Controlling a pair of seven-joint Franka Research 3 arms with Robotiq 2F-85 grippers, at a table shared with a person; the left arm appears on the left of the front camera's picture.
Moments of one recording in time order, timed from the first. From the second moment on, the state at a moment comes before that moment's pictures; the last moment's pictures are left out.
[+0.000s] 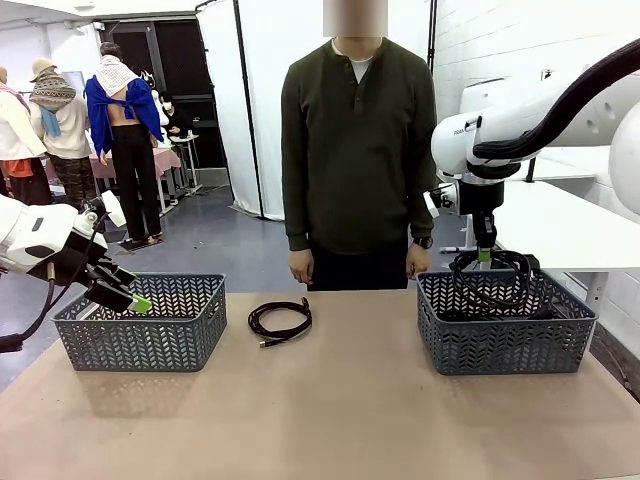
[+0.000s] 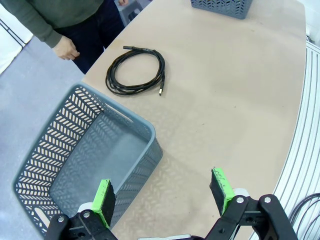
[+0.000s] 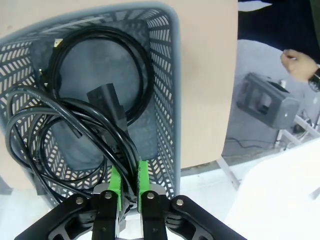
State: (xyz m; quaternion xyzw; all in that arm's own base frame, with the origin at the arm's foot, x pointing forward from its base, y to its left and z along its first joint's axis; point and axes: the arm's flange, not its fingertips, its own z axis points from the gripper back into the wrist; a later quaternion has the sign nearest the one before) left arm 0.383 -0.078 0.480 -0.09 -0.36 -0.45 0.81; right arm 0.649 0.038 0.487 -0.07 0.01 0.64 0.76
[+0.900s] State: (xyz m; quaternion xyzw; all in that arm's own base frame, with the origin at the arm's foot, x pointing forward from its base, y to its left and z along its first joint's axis) left arm 0.383 -0.078 0.480 -0.09 -0.36 -0.45 0.81; right arm 0.669 0.045 0.462 -0.06 0.02 0.65 0.76
